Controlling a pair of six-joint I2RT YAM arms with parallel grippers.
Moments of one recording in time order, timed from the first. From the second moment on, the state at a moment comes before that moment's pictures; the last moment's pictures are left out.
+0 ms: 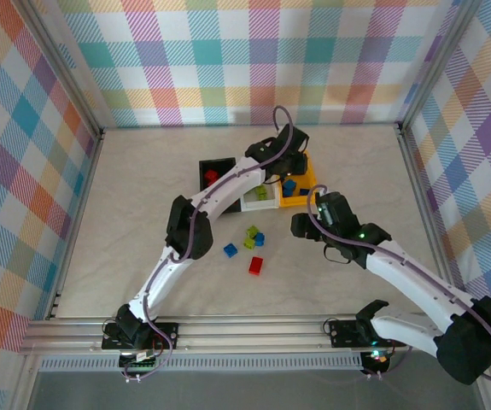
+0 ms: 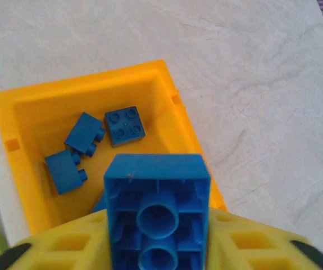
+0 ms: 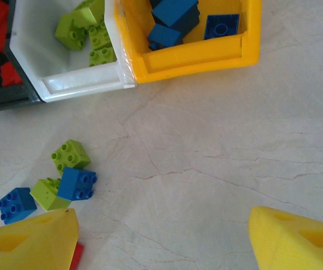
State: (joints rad) left arm -0.76 2.51 2.52 -0.82 -0.11 -0.57; right arm 0.58 1.04 0.75 -0.52 0.11 0.54
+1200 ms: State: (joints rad) left arm -0.78 1.55 0.97 -0.71 -0.02 -0.68; right arm 0.58 1.12 0.75 -0.48 0.06 0.55
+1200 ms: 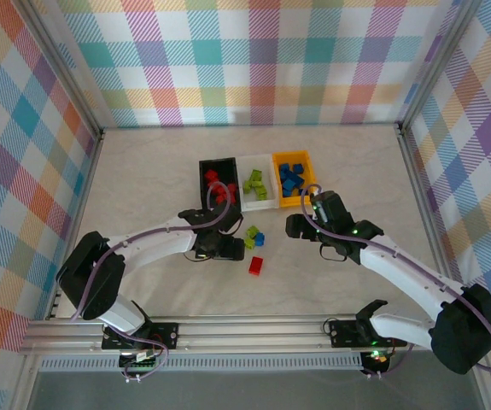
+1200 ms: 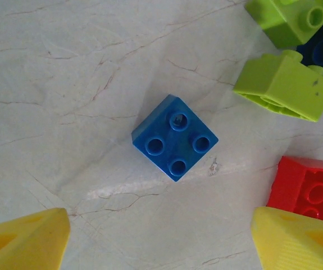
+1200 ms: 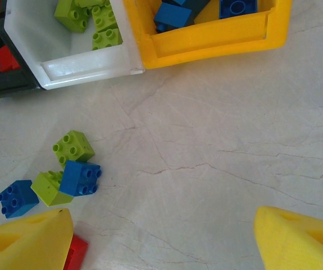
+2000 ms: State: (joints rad) left arm -0.75 1.74 1.04 -0.63 -0.02 -0.68; right arm 0.58 1.11 0.75 -0.48 0.06 0.55
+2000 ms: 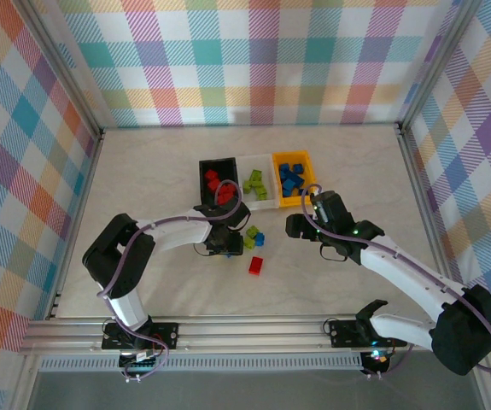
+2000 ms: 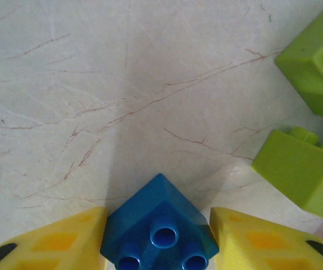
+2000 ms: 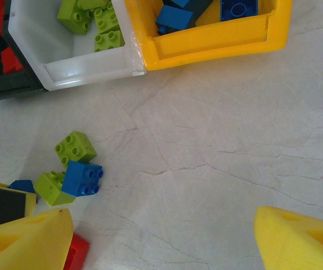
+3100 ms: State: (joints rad) left arm -0.71 2.29 2.09 -0.65 0.02 -0.63; right arm 0.58 1.12 0.73 -0.47 0.06 0.55
